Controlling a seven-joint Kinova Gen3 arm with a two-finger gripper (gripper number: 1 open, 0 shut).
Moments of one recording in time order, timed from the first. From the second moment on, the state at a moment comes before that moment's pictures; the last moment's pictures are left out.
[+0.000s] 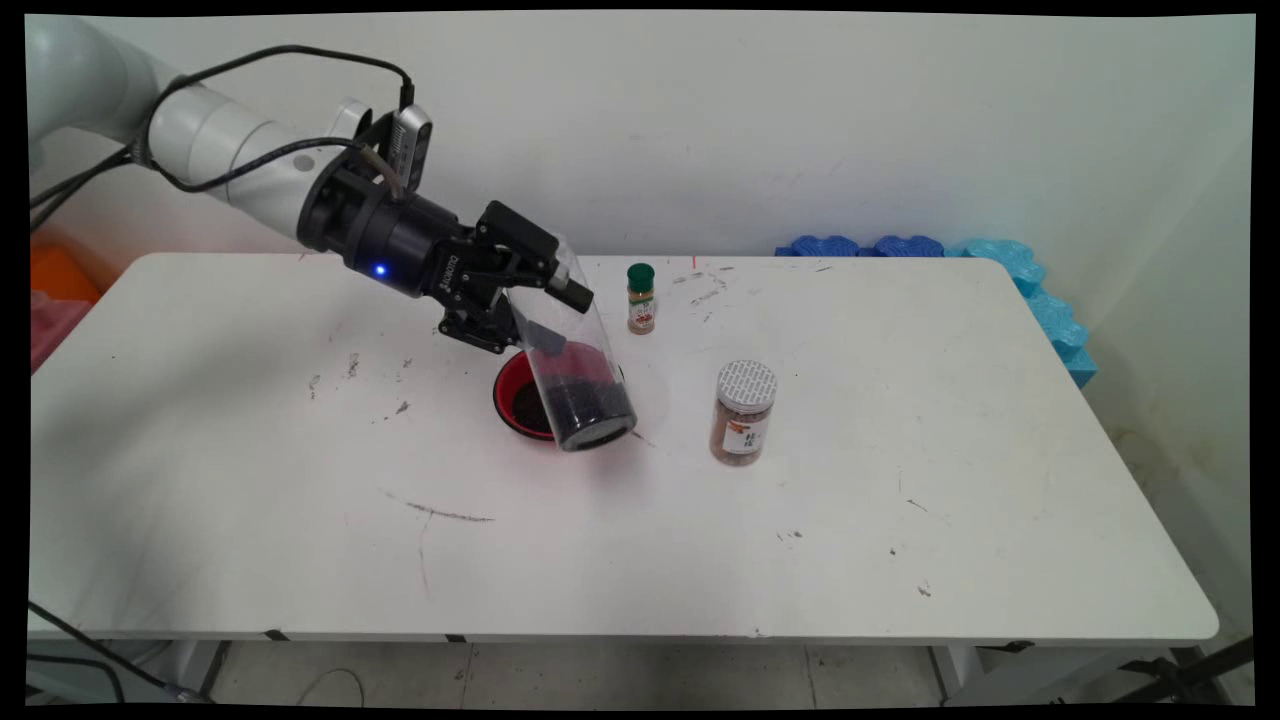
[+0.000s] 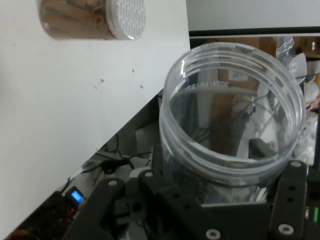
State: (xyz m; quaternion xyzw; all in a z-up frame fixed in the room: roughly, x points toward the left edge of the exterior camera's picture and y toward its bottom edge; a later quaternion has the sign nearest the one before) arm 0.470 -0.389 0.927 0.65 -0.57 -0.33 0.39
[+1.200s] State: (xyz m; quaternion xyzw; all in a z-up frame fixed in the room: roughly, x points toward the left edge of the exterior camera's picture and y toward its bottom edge) arm 0.485 -0.398 0.904 0.77 -0.38 -0.40 0.33
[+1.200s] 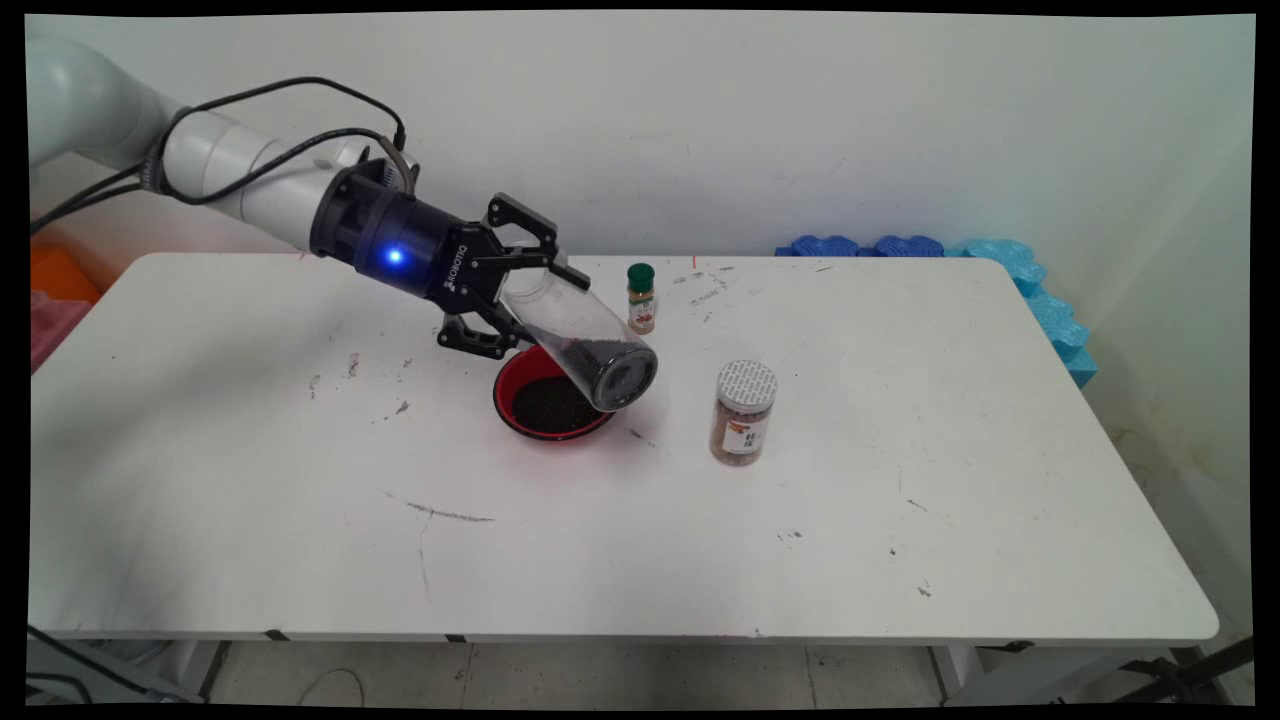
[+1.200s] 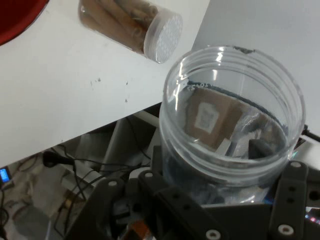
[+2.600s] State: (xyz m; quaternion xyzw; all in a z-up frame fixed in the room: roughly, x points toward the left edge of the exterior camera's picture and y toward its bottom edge) arm 0.484 -0.405 0.905 0.81 -0.22 -0.47 0.28
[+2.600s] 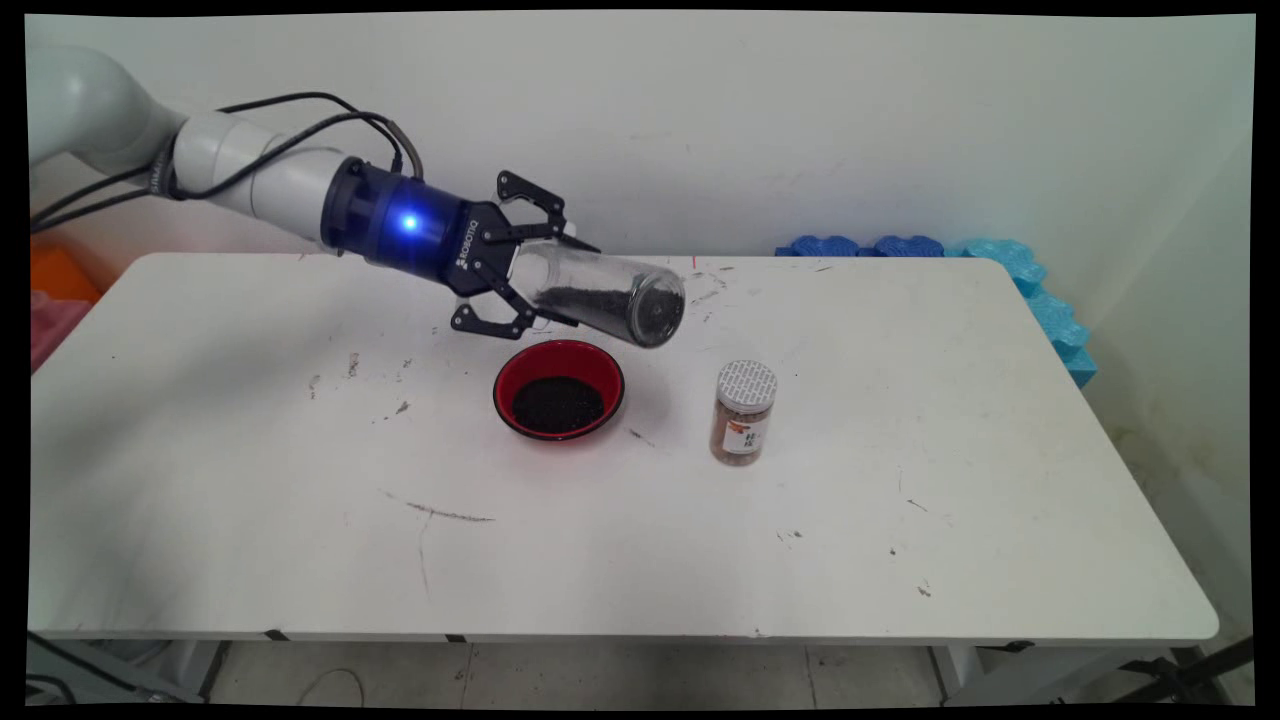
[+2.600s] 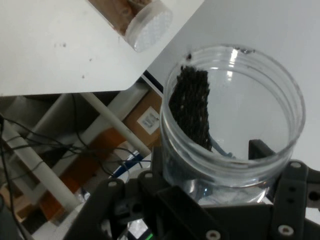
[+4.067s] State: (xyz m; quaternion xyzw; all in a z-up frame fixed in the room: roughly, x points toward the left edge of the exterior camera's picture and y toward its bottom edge) arm 0.485 -0.408 0.914 0.81 -0.15 -0.50 0.25
